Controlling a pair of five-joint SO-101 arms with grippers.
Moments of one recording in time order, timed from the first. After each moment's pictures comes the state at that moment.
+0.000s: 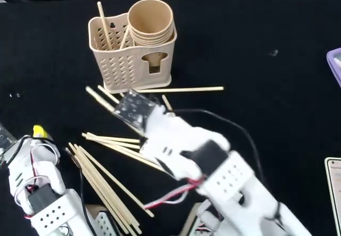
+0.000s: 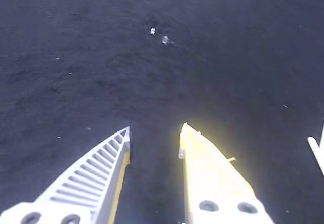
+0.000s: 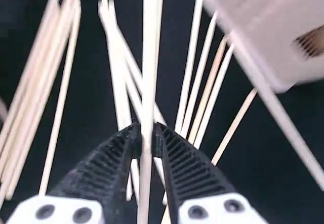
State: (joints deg) left arm -41.5 -103.6 95.9 45.8 9.5; right arm -42.0 -52.7 46.6 65.3 17.4
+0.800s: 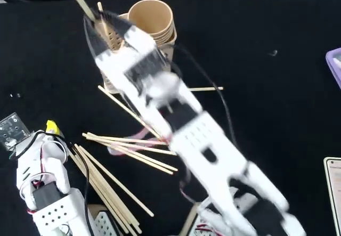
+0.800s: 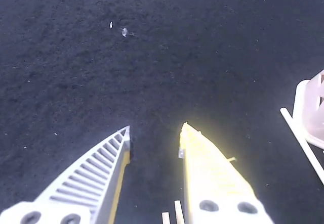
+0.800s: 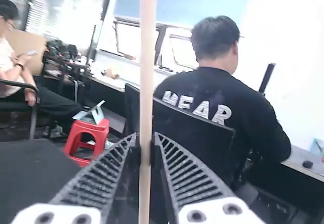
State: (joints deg) left arm -34.7 -103.6 96.0 45.8 6.5; right arm -37.8 -19.3 24.7 -10.4 17.0
